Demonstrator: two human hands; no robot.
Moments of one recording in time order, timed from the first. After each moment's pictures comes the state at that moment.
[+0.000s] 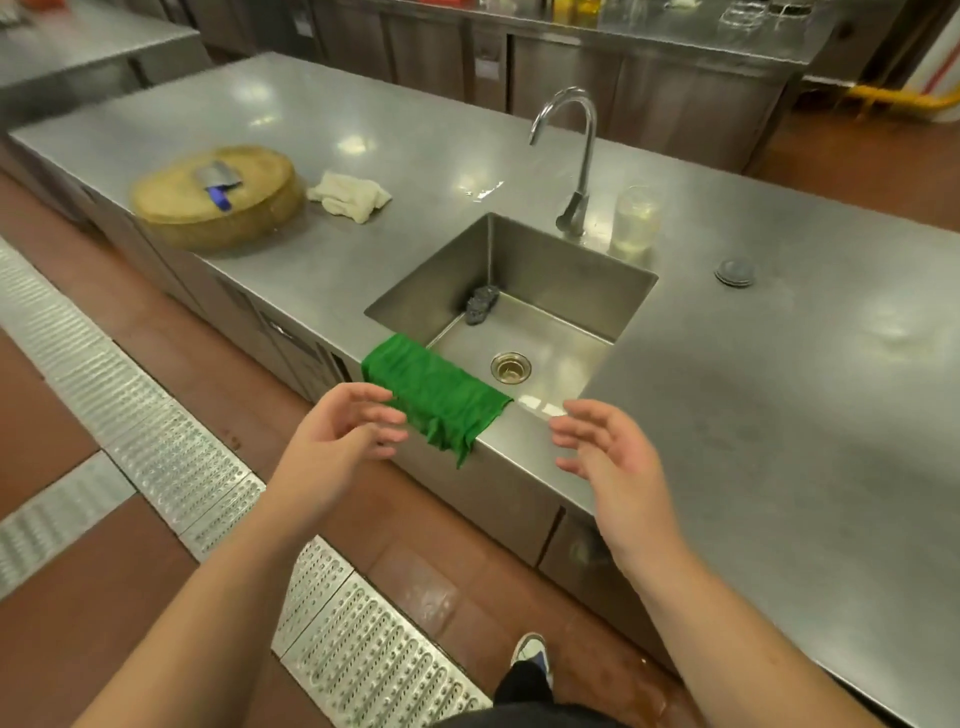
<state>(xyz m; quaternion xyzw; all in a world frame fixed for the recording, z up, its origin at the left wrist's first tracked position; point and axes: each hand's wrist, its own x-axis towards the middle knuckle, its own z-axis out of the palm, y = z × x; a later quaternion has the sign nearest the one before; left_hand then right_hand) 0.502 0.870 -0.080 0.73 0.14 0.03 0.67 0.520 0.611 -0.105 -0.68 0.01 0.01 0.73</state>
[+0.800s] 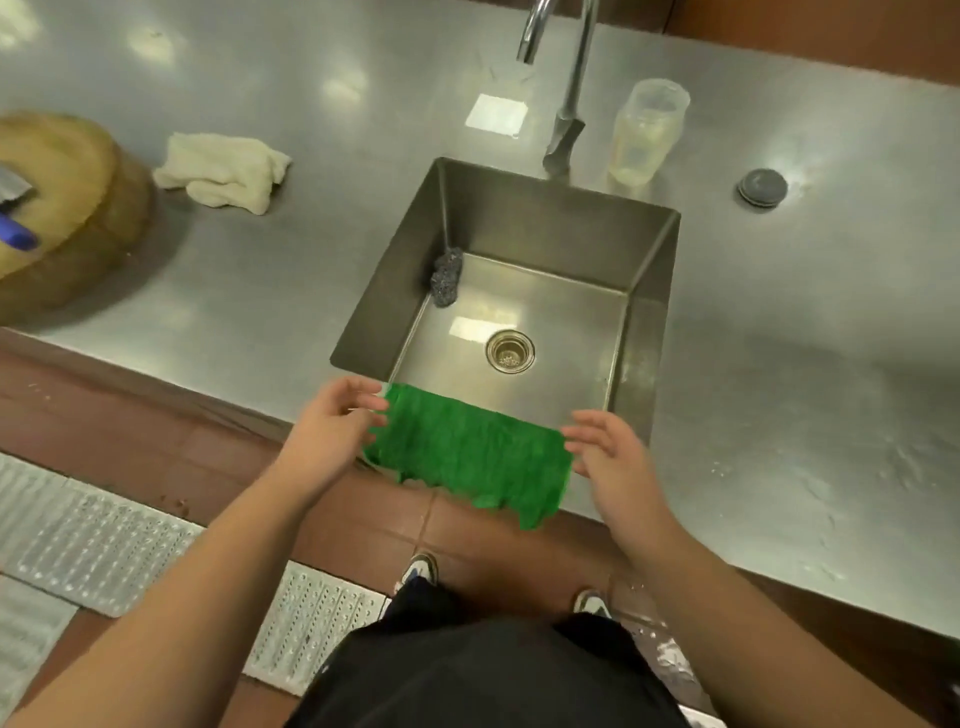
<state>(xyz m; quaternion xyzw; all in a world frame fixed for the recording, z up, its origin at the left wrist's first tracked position) 0.798 1.034 -0.198 0.80 0.12 -0.16 0.56 0.709 0.751 -0.219 -0.74 0.26 0.05 0.62</state>
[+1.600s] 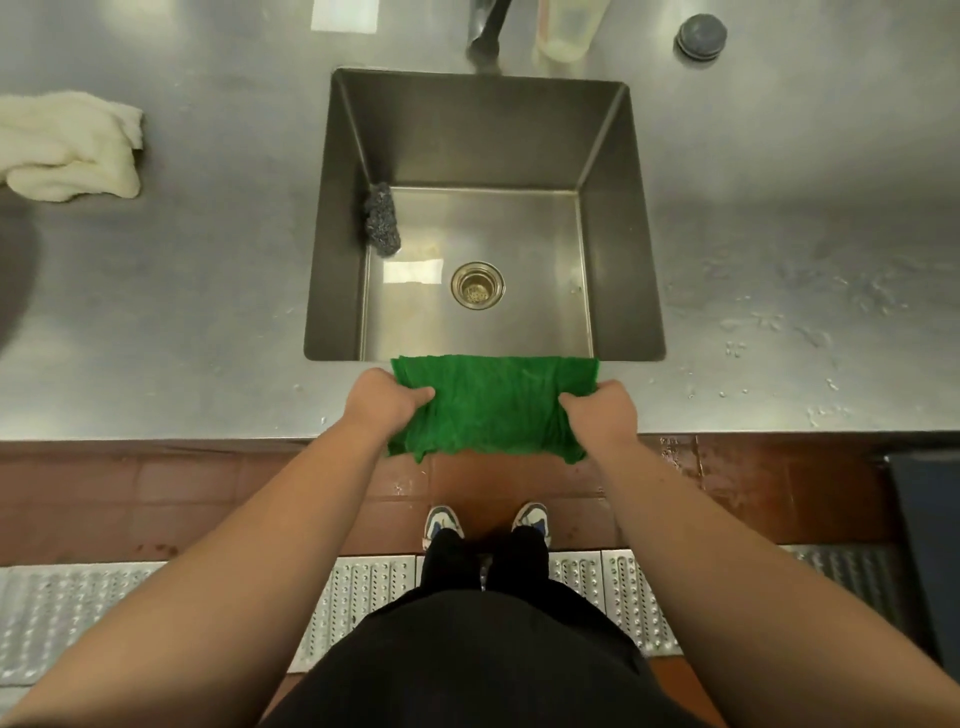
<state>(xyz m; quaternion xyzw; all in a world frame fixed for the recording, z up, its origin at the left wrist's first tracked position) 0.877 1.033 -0.291 0.88 0.06 -0.35 0.31 0.739 0.823 -0.286 -0.73 0.54 0.08 0.41</state>
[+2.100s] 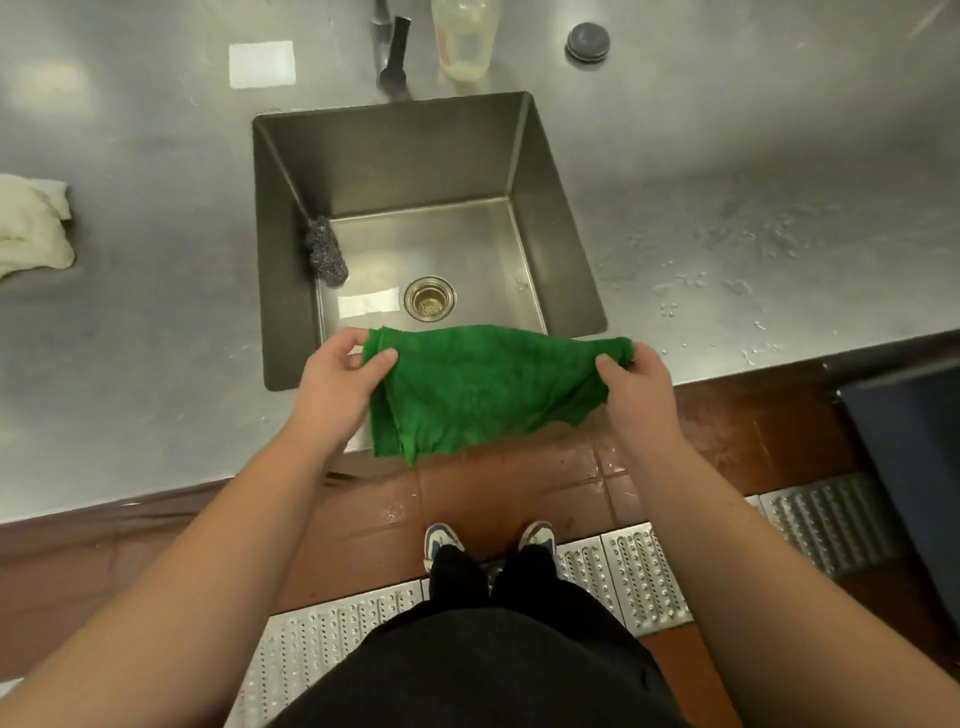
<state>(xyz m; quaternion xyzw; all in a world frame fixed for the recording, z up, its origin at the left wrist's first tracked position) 0.863 1.035 -0.224 0.74 -0.06 -0.31 0.60 0.678 0.816 -0.217 -0.58 0.53 -0.20 0.59</state>
